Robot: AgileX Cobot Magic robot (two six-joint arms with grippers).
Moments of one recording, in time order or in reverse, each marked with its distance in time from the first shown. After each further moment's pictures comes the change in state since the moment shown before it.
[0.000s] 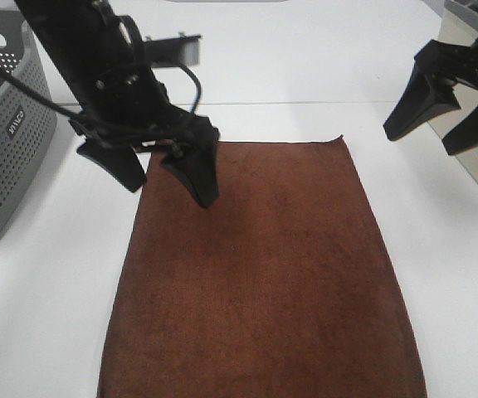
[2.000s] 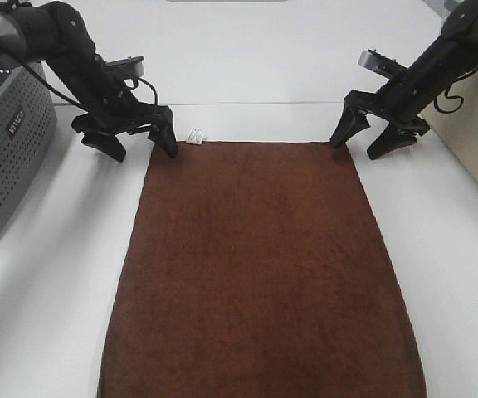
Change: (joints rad) left arm 0.292 0.684 -0.709 0.001 -0.089 0.003; right arm -0.064 1.034 -1.058 0.042 0.200 -0.071
